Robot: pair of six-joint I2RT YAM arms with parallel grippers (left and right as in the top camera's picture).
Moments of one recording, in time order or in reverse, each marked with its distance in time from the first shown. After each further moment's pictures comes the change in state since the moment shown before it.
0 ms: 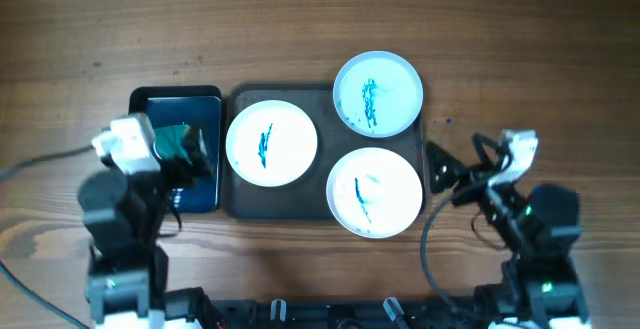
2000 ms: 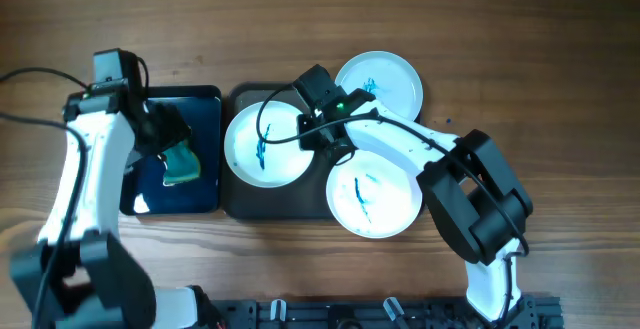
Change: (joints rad) left arm 0.040 0.939 0.603 -0.700 -0.279 -0.192; right arm 0.626 1.560 0.971 -0.340 0.248 0.244
